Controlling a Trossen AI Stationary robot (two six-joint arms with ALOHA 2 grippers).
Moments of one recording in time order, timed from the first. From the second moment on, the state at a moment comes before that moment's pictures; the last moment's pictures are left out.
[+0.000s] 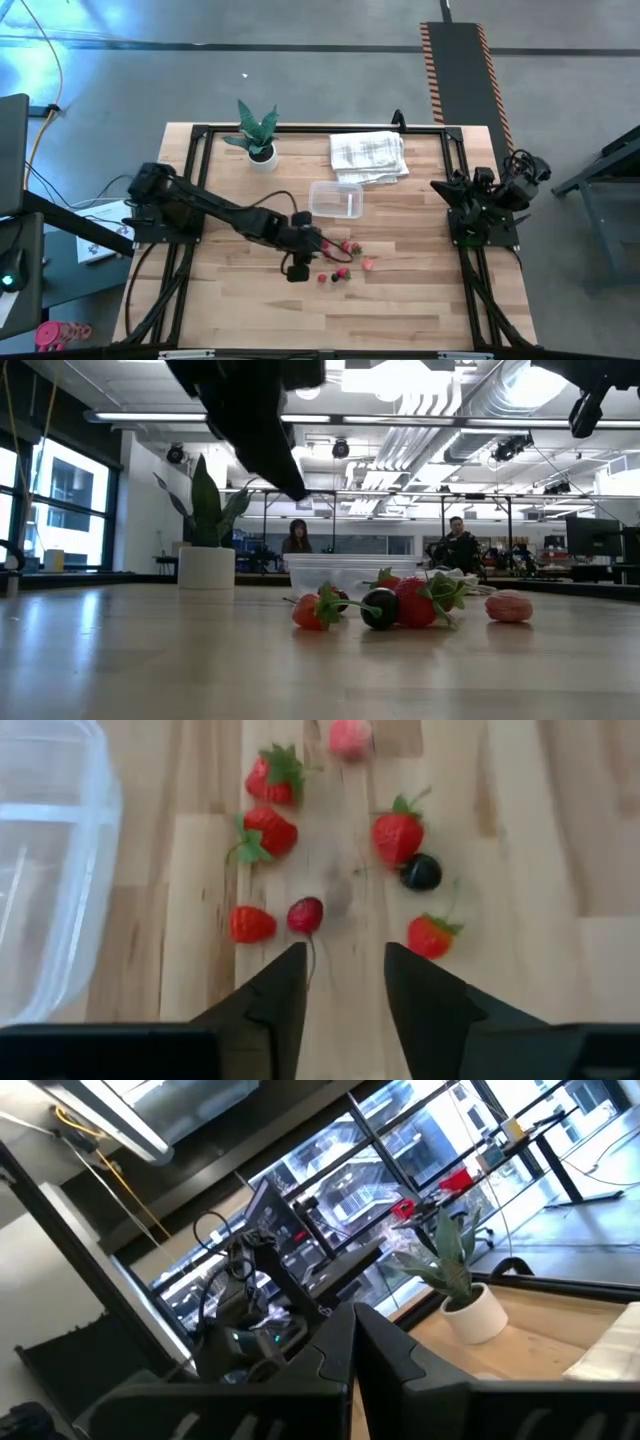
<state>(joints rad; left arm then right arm) -0.17 1.75 1.20 -0.45 -0.12 -0.20 0.70 0.01 0.26 0.15 0.94 0.31</state>
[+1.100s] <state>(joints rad) -0.16 2.00 1.20 -0.32 -0.14 -0.33 0.70 0.01 0.26 0.12 0.95 0.29</state>
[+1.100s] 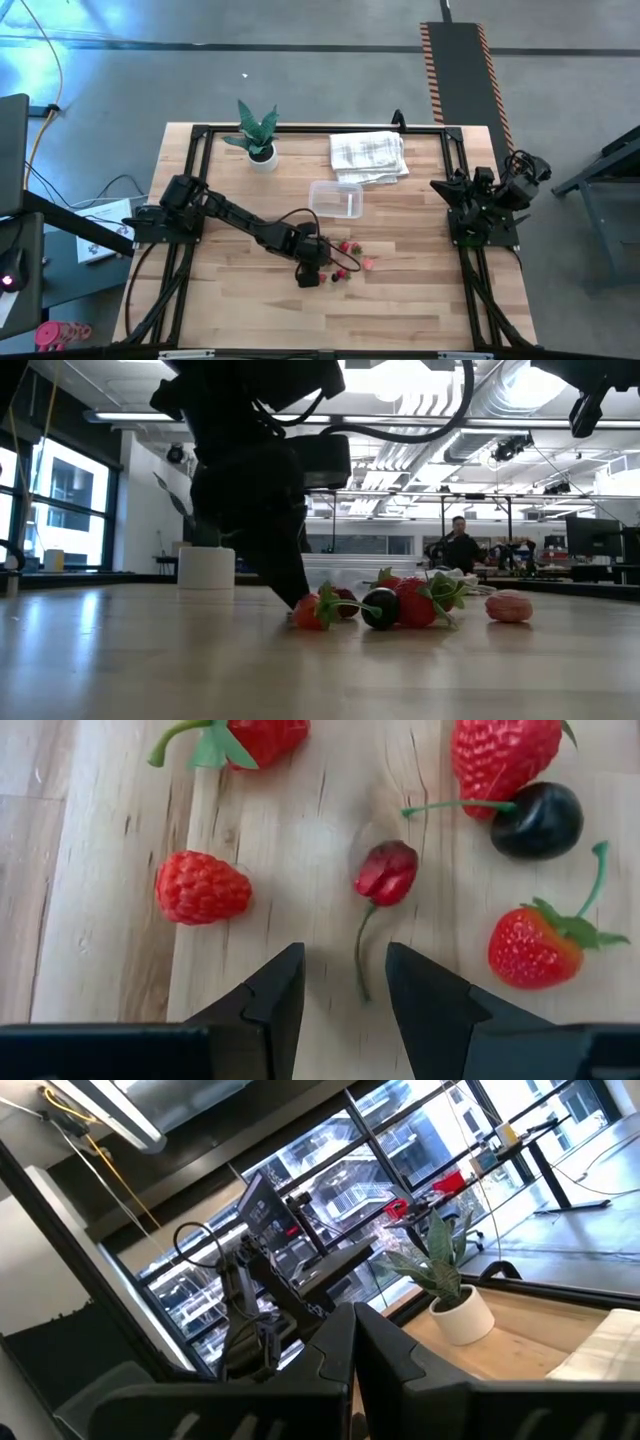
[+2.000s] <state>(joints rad) -0.16 2.00 1.20 -0.31 -0.17 -0.43 0.70 0.01 0.26 0.12 0.95 0.29</state>
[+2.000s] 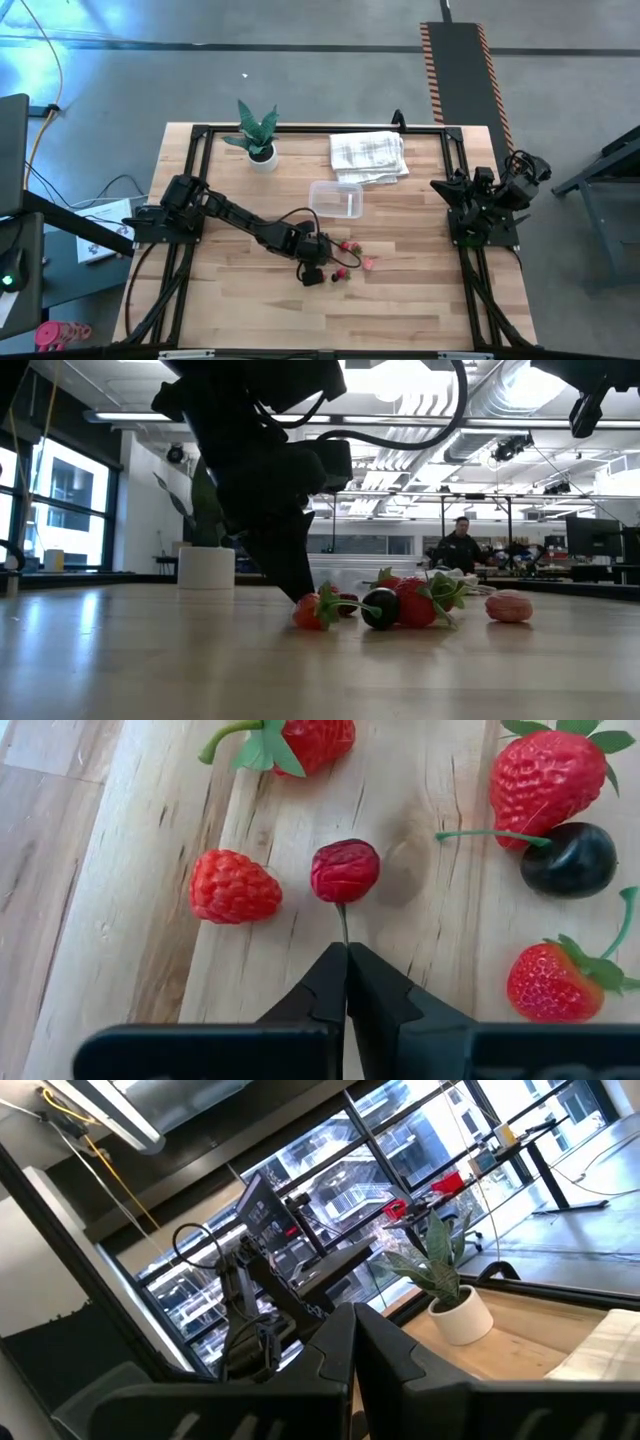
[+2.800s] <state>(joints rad) -0.01 1.97 1.75 -0.82 -0.30 -0.27 0.70 0.01 0.26 0.12 0.96 0.29</state>
